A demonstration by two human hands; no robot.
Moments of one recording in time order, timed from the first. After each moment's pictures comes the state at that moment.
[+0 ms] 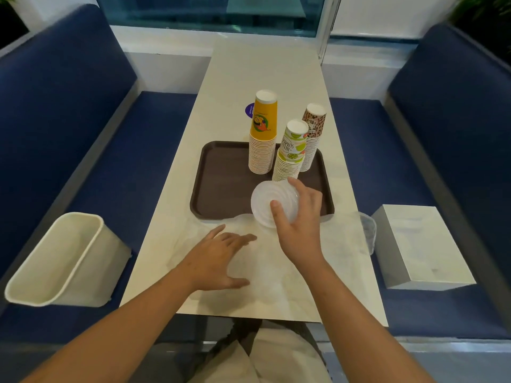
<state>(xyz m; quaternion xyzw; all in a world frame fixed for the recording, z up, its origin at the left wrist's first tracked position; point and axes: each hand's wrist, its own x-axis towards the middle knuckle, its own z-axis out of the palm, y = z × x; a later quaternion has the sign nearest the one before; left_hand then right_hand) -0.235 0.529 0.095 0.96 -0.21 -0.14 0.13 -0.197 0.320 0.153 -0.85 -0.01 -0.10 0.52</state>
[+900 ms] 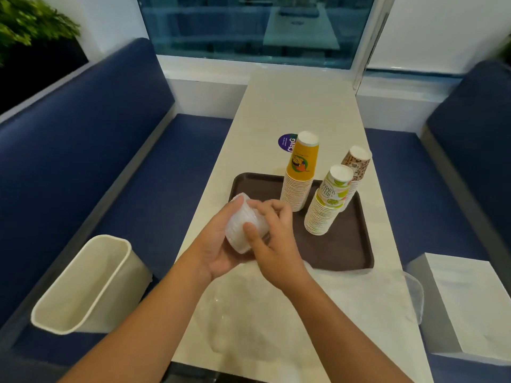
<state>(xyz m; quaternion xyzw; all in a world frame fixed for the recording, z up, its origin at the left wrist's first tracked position) -0.162 0.558 0.206 0.41 0.21 -0.17 0.87 -0.150 0.421 0.187 -0.78 -0.18 0.02 0.60</state>
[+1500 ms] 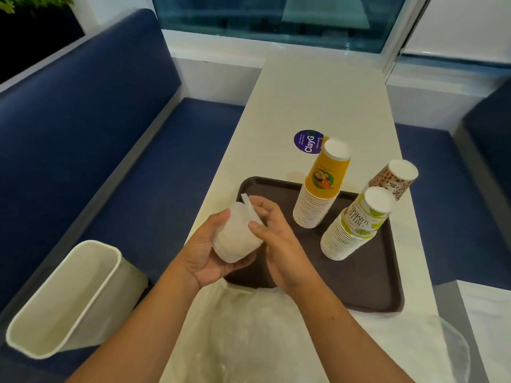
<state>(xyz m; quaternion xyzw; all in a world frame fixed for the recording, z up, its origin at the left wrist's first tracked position) -0.097 0.605 0.145 0.32 0.25 -0.15 0.90 -0.061 0.451 0.157 -0.61 -0.11 0.25 0.74</state>
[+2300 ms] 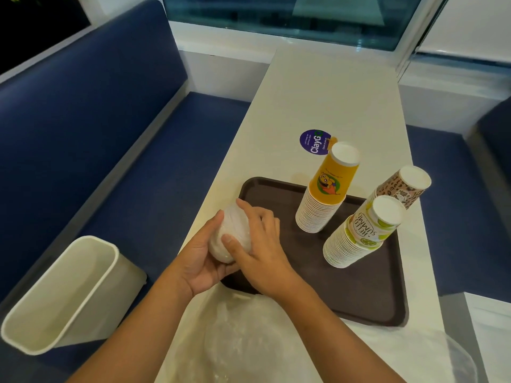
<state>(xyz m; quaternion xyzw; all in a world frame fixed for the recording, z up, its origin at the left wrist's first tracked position) -0.097 0.607 0.138 0.34 0.32 -0.14 0.87 -0.055 0.465 0.133 -0.83 -0.25 0.13 0.47</state>
